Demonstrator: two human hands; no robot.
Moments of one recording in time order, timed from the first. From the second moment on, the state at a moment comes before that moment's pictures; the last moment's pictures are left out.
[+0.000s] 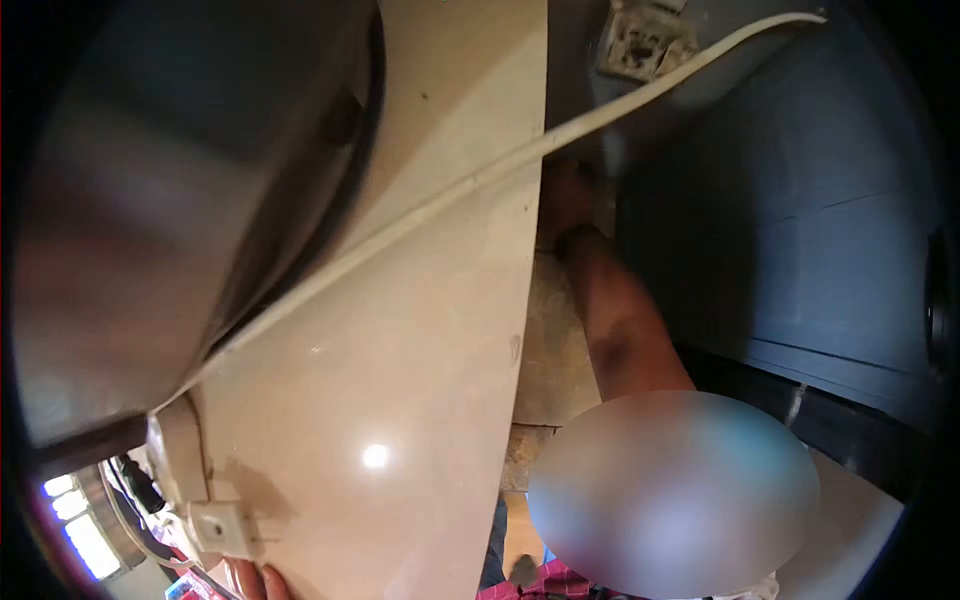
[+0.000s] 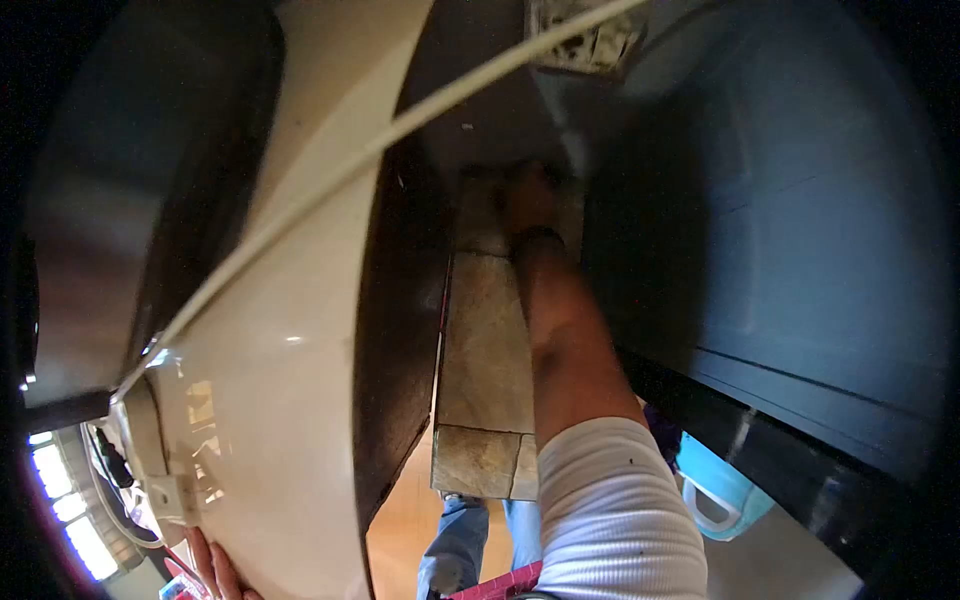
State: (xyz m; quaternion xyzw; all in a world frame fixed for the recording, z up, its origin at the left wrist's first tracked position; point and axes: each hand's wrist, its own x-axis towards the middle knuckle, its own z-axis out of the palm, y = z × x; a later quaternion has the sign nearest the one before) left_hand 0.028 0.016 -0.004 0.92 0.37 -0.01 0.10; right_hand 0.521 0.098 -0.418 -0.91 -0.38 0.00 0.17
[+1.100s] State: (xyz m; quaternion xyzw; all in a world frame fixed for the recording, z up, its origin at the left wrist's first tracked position) left_hand 0.035 0.017 -0.001 0.93 0.36 -0.02 0.09; right_hand 0.528 0.063 -0.363 -0.95 -0.03 0.17 0.25
